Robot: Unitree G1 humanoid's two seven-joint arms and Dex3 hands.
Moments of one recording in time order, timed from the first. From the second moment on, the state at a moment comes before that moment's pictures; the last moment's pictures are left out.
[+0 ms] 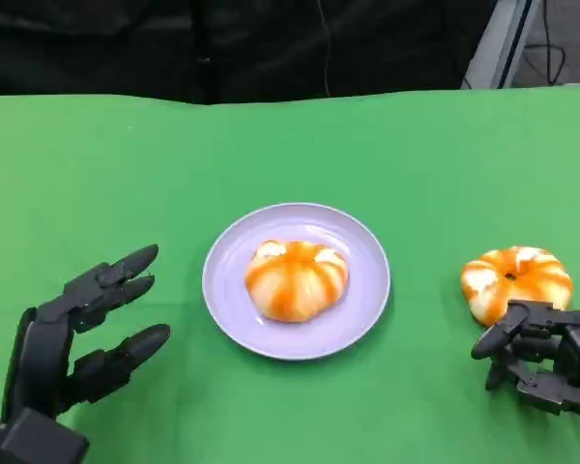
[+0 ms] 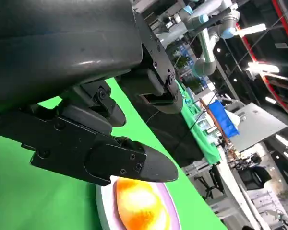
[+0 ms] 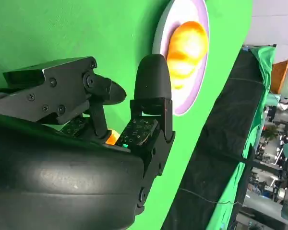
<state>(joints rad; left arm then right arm) -0.22 0.21 0.01 0.92 0.14 -1.10 0.15 -0.35 -0.16 -0.13 1.19 0.04 -0.99 0.47</state>
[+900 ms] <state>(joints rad) -0.21 0.15 0.08 0.99 -0.04 -1.14 -0.10 -0.35 -0.16 -0.14 1.19 0.05 -0.98 0.48</state>
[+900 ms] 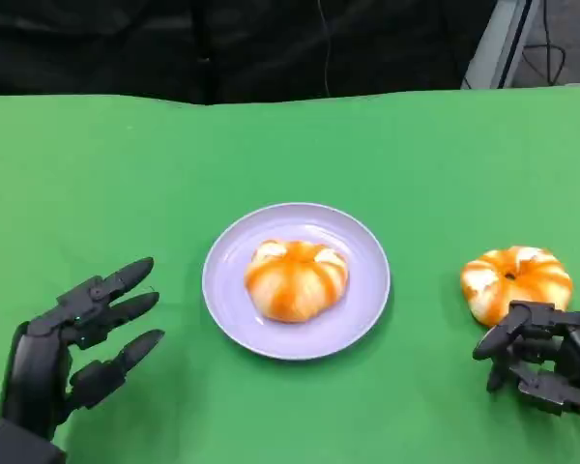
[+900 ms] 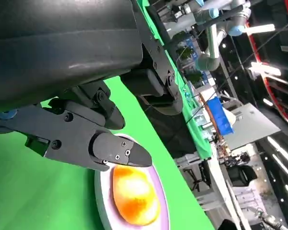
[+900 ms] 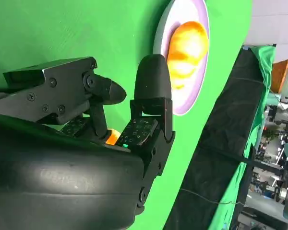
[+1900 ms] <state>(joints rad) -0.25 0.12 0.13 1.05 -0.05 -1.14 -0.17 -0.35 -0.16 -0.14 1.19 0.04 -0.98 0.48</state>
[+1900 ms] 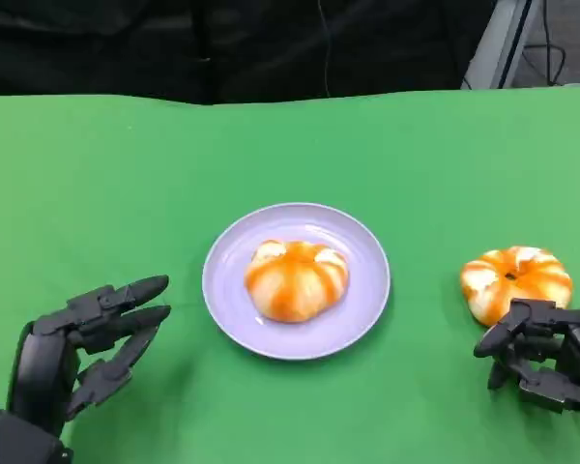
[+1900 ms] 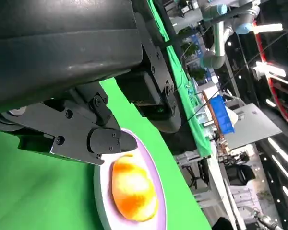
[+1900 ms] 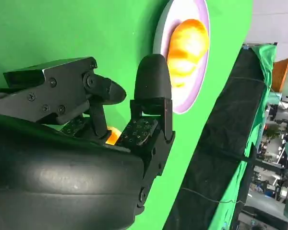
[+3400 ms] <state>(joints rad) -0.22 0.09 0.17 1.05 -0.13 -1.10 -0.26 -0.35 -0.16 -0.13 1.19 0.03 -0.98 0.46</state>
